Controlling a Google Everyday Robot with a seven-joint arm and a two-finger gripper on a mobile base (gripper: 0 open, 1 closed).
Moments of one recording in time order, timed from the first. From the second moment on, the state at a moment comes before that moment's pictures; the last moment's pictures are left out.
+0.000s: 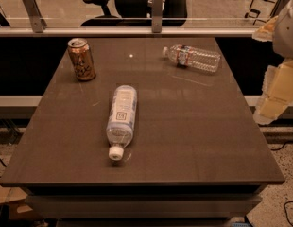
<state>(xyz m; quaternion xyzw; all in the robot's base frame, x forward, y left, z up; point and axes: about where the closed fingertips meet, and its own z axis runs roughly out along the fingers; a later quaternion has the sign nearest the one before) 0.438 -0.214 0.986 -0.60 0.78 -0.05 0.17</state>
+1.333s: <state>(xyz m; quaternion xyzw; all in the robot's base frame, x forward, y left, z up) 0.477 -0.222 1.019 -0.61 0.77 -0.07 0.18</state>
